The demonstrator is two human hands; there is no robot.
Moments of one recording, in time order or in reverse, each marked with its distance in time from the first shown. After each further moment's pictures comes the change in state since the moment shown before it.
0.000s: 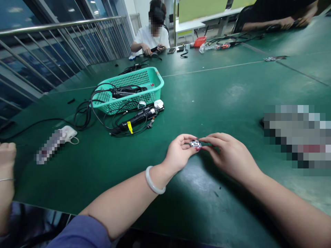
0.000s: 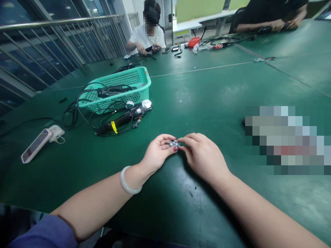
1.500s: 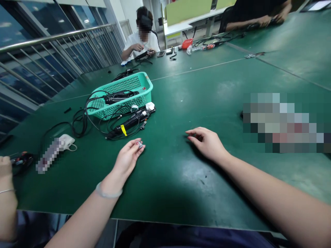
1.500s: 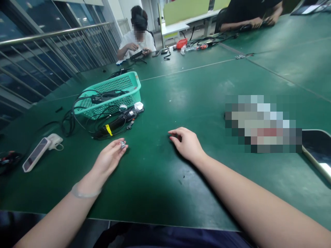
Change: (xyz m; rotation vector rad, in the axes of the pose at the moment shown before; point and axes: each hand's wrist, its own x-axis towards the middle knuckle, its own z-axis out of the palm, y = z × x) left_hand -0.039 0.047 -0.106 0.060 0.449 -0.010; right_hand 0.005 0.020 0.028 0.436 0.016 0.287
